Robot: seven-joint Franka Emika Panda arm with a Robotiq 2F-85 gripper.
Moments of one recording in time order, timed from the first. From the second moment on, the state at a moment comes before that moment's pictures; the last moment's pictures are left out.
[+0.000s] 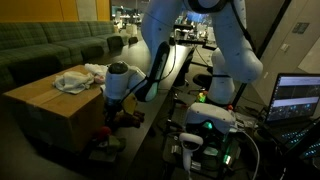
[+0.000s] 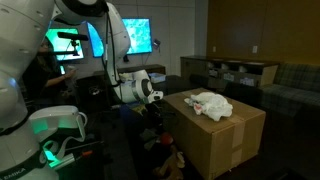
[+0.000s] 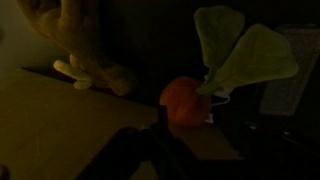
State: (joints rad) arm 0.50 0.58 -0.13 -2.24 -0.71 2.95 0.82
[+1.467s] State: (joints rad) arm 0.82 0.63 -0.17 -2.24 -0.73 3.06 1.08
